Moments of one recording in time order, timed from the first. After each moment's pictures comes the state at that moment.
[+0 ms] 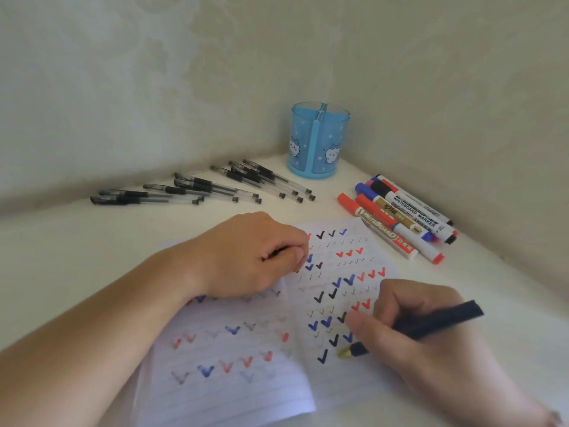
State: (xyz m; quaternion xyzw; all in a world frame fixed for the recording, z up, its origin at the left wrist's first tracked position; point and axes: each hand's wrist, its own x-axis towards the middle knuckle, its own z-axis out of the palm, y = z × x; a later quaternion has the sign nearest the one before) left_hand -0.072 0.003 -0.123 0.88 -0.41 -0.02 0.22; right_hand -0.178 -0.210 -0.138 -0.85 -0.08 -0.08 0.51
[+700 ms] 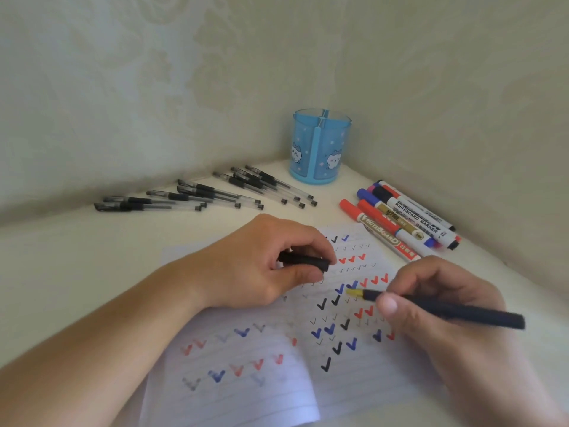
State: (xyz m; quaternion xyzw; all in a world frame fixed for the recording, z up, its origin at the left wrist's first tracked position) left_hand -0.078 -0.003 -0.124 0.81 -0.41 -0.05 0.41; right_hand -0.175 -0.211 -0.128 -0.75 -0.05 -0.13 0.64
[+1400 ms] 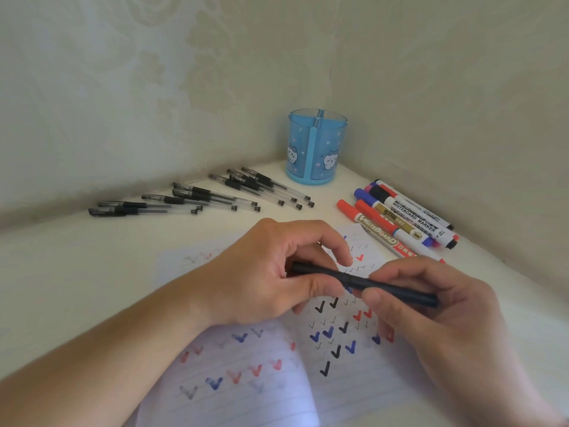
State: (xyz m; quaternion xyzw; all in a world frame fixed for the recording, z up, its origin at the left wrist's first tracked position) left_hand -0.093 -0.016 -0.120 0.74 -0.40 -0.08 0.53; right_hand -0.175 -0.207 -0.128 -0.78 -0.03 -0.15 0.61
